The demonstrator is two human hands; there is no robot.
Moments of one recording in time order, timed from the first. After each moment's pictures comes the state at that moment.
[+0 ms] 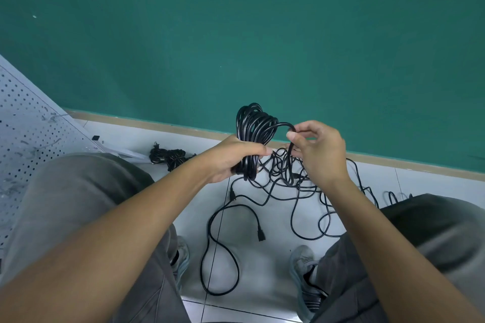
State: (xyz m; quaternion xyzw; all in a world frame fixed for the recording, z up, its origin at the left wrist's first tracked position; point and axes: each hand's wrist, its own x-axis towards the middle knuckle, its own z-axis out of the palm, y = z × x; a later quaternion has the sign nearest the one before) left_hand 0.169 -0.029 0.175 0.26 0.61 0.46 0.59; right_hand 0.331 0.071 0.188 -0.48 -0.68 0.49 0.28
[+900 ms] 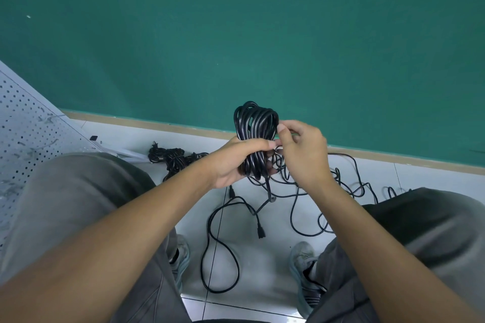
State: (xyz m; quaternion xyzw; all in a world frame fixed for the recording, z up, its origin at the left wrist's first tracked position) left_hand 0.188 -0.032 0.178 0.21 0.52 0.53 0.64; right_hand 0.318 0.051 0.184 -0.43 -0.73 0.45 0.27
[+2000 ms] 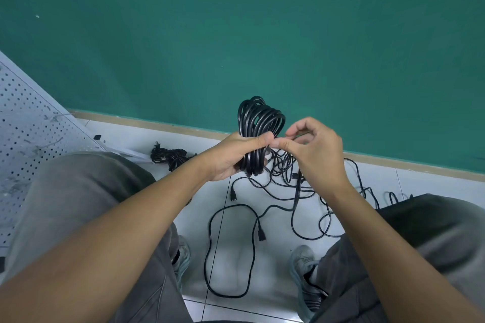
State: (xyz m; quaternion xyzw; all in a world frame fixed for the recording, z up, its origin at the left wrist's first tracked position) left_hand 0.170 -0.033 0.181 0.28 0.55 0.50 0.61; right_hand 0.330 0.052 0.207 -0.40 -0.74 0.45 0.29
